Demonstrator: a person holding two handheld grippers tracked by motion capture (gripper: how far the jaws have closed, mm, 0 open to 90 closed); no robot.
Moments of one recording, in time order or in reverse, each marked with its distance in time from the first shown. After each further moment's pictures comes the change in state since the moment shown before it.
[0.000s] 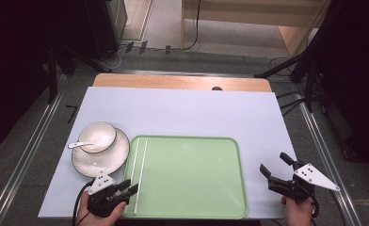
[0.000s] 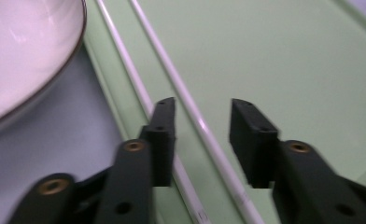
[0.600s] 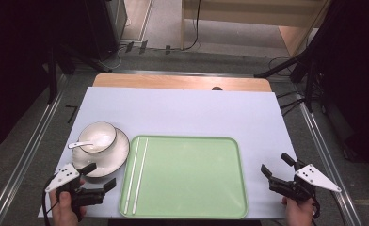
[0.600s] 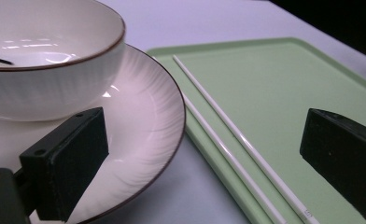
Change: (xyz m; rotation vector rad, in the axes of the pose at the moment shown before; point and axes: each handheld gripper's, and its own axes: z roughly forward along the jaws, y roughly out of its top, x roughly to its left) left arm 0.067 0.009 -0.045 -0.206 -0.035 0.046; right arm -0.001 -0.001 -0.003 0.001 -0.013 0.004
